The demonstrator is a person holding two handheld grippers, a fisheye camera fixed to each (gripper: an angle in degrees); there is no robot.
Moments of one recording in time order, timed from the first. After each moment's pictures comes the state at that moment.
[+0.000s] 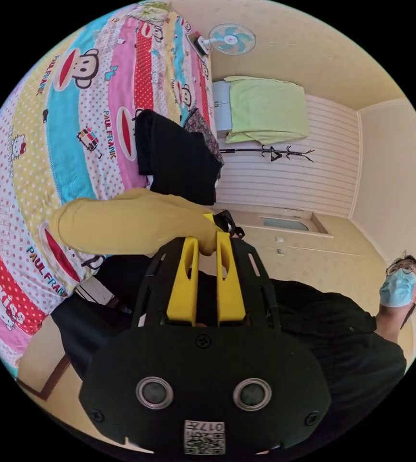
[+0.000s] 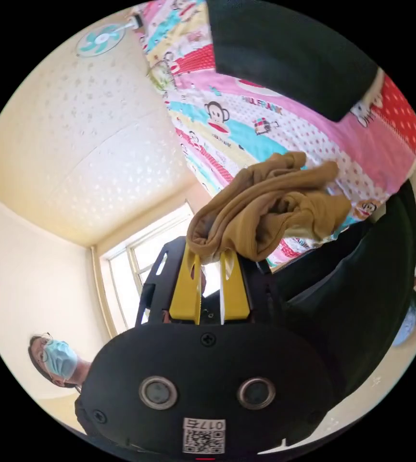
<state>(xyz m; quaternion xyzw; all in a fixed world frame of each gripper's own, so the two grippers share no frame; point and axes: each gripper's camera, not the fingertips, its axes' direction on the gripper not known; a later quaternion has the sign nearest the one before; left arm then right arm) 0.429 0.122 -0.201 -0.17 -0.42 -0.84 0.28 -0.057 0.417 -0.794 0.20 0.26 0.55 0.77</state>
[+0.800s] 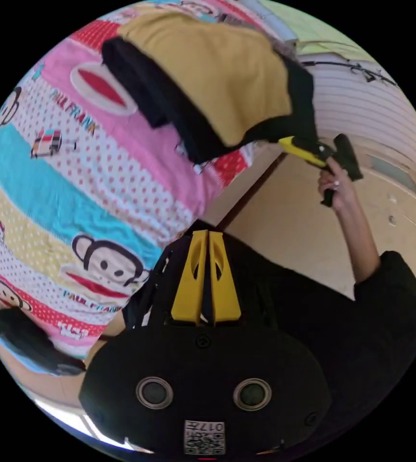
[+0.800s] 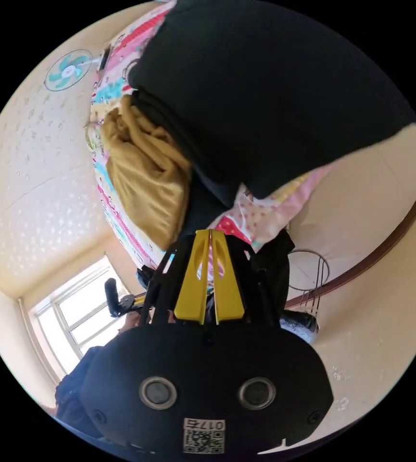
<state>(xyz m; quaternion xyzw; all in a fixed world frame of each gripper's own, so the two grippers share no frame) 0.431 0.479 -0.165 -0.50 -0.22 -0.83 -0.02 -0.095 0.595 -0.965 0.17 0.50 0.60 0.60</state>
